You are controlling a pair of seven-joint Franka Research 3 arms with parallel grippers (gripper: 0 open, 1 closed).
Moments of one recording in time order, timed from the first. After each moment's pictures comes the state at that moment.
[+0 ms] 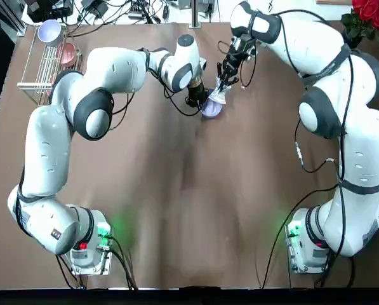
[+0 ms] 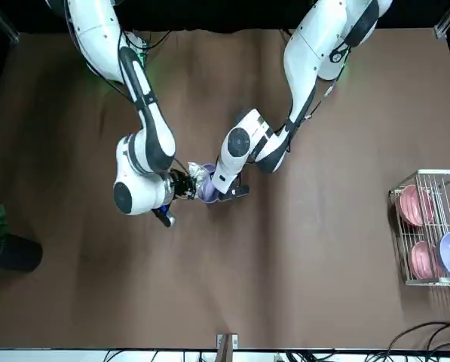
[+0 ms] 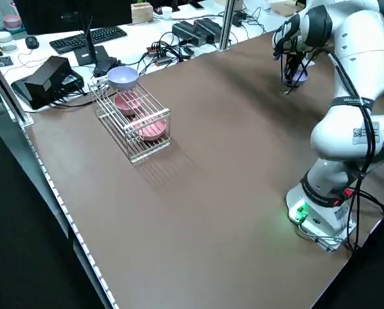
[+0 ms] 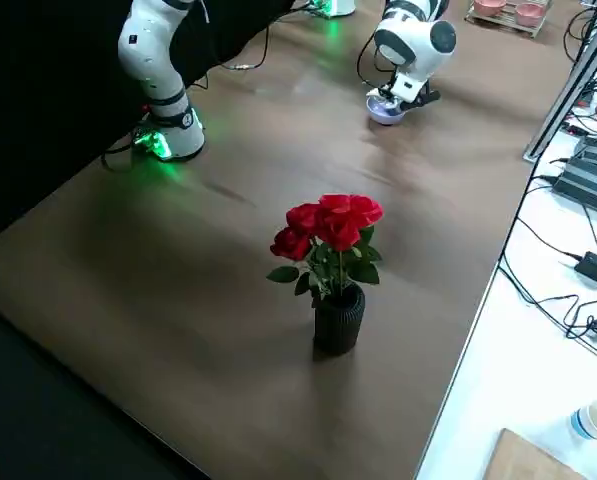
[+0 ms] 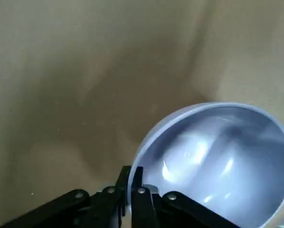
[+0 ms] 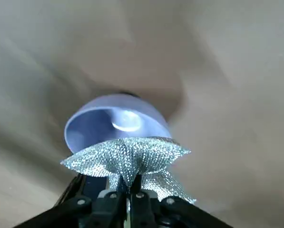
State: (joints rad) left arm -0.53 0.82 -0.32 -1.50 0.04 2.35 -1.03; right arm 0.63 0.67 -0.23 -1.53 0.77 1.85 0.72
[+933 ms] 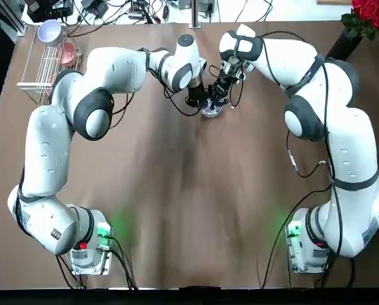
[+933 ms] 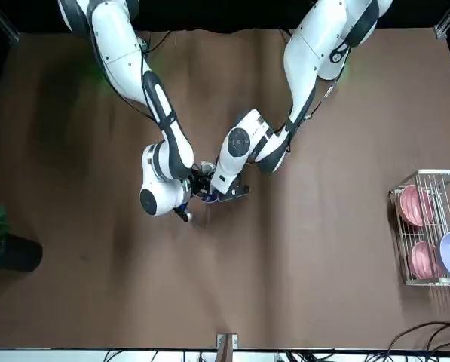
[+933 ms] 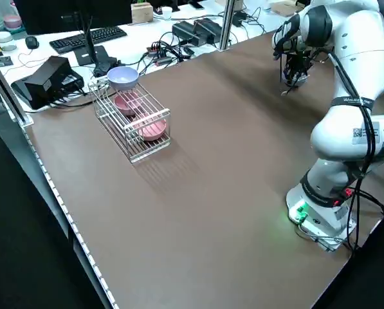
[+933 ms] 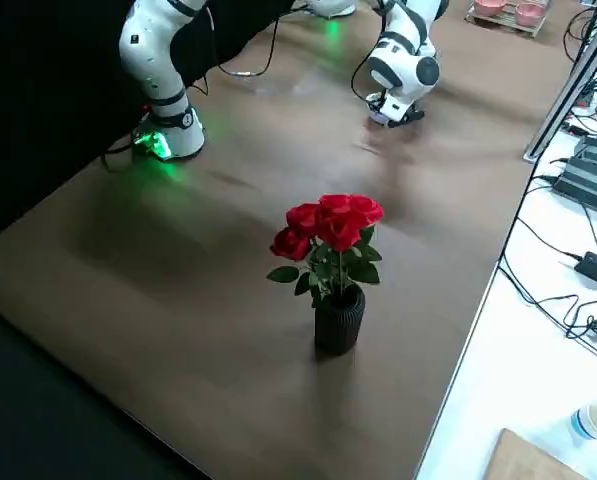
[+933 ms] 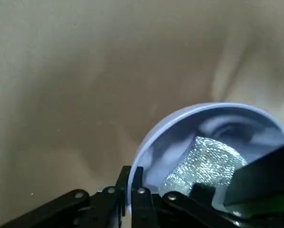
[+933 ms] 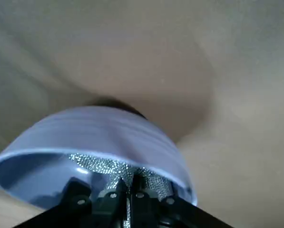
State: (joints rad) left arm -0.53 0.82 -0.32 -1.50 0.04 2.35 -1.03; right arm 0.66 0.81 -0.20 -1.54 0.89 1.92 0.65
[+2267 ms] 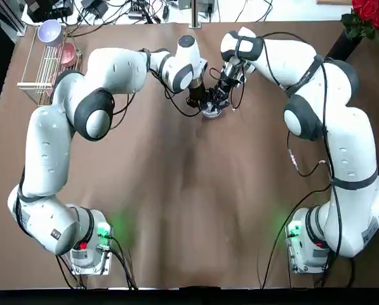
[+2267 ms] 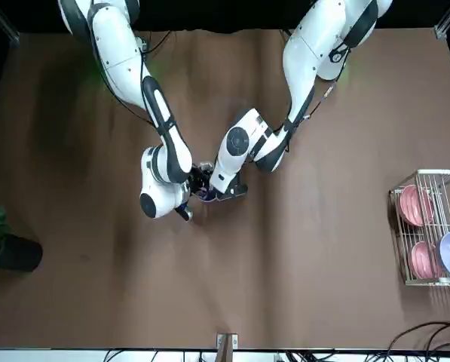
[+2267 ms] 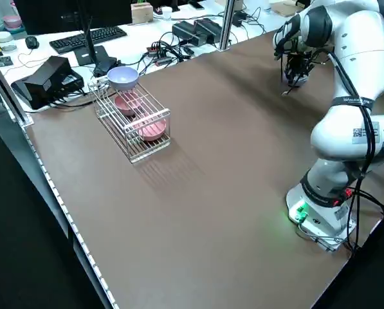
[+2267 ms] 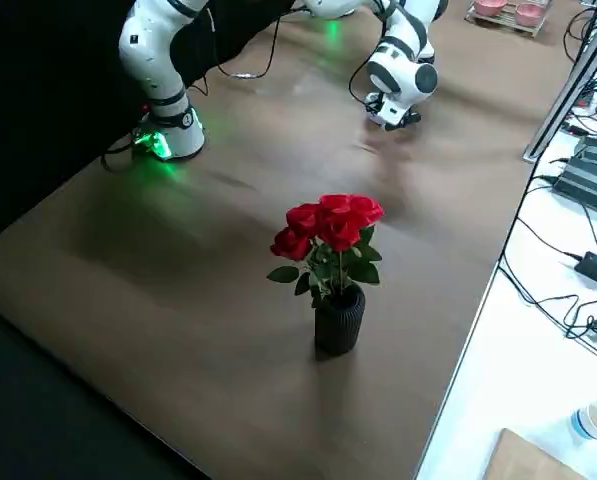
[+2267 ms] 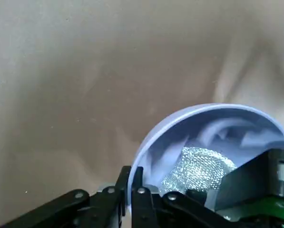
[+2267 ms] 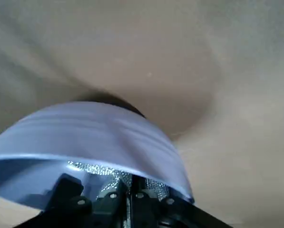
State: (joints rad) left arm -0.54 0.82 -0.32 -1.50 0.04 2.36 -1.03; right arm 0.65 0.82 -0.20 -1.54 0.91 1.87 0.61
